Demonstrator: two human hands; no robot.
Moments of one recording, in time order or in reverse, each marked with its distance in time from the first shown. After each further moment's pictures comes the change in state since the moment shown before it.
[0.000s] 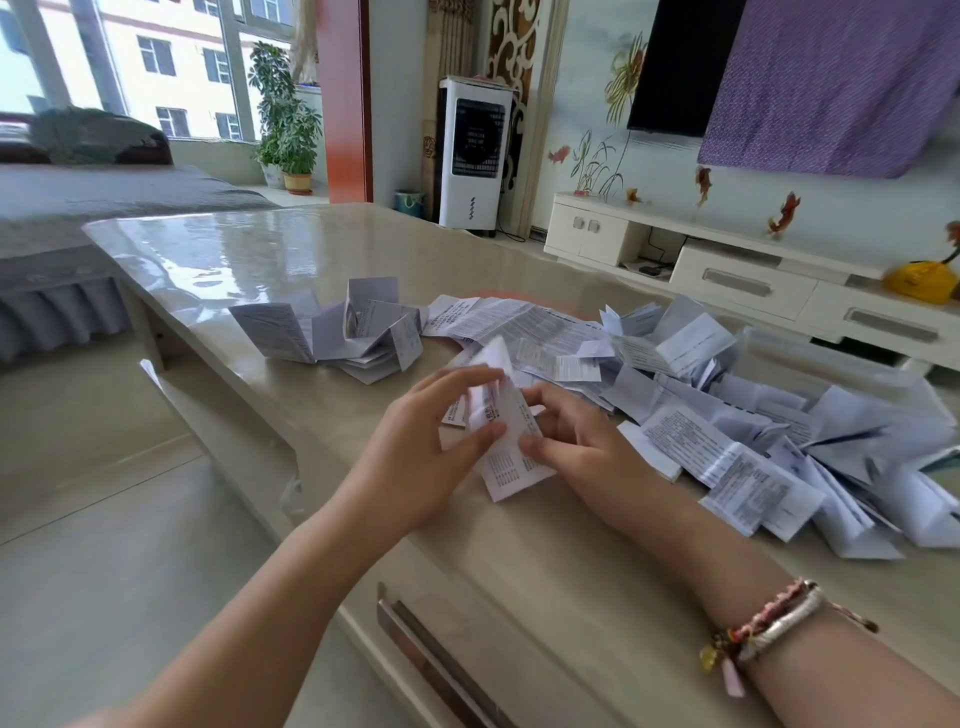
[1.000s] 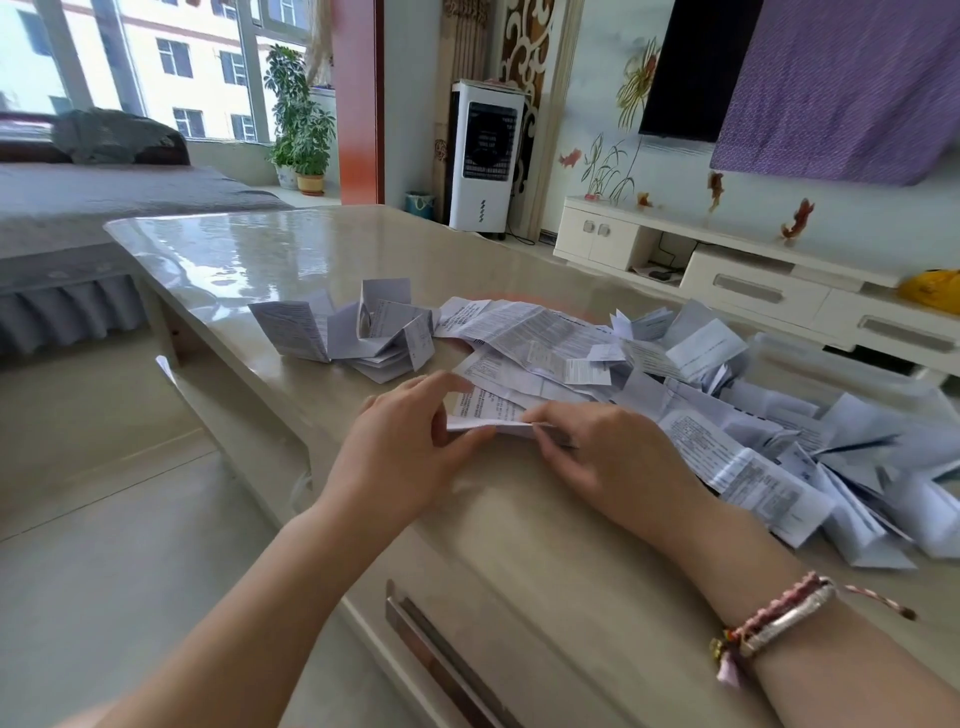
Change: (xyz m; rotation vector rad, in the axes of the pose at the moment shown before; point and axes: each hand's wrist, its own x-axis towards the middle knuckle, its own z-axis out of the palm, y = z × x) left_hand -0.004 -0.003 -0.014 0.333 0.091 -0.061; right_hand -0.002 0.009 -0.013 -1.075 0.194 -0.321
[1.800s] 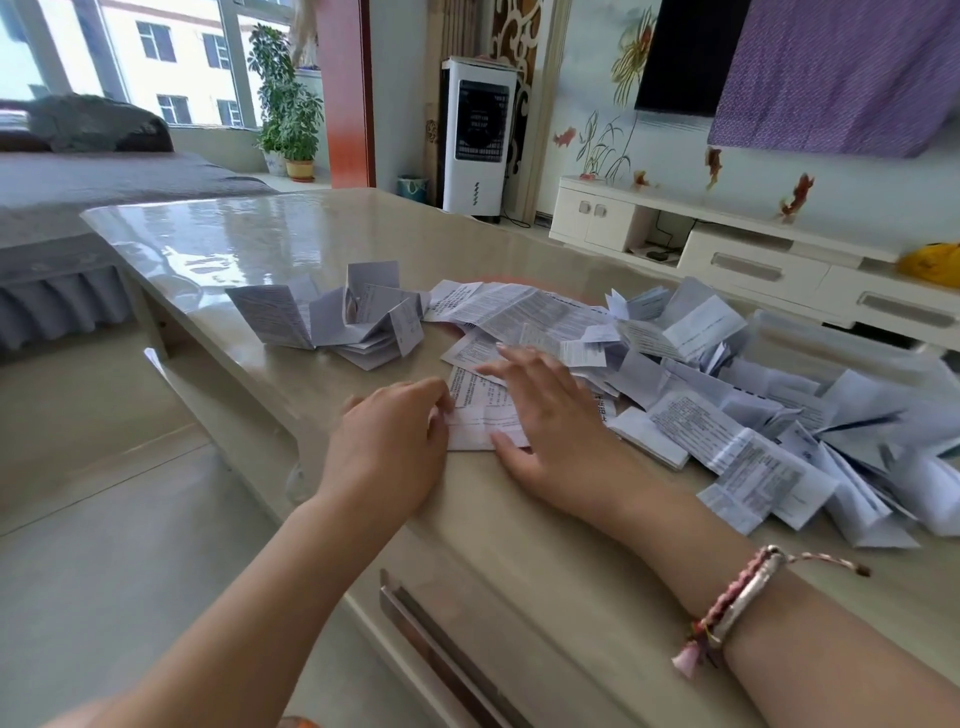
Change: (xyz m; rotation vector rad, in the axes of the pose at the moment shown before) left_hand 0.002 0.006 0.008 0.297 -0.082 -0.123; right_hand 0.017 -0.017 0.023 0.081 -0.151 0.084
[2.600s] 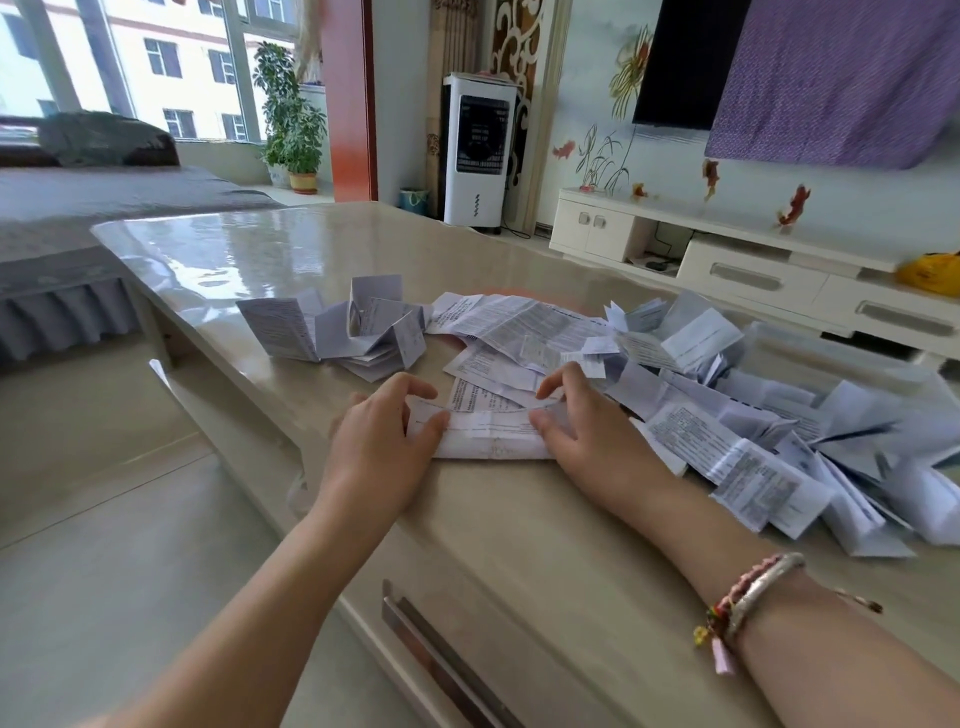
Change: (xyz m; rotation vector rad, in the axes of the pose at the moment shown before) left_hand 0.004 -0.013 0.005 -0.311 0.069 -0.145; right_hand -0.005 0.020 -0.013 0.256 0.056 0.239
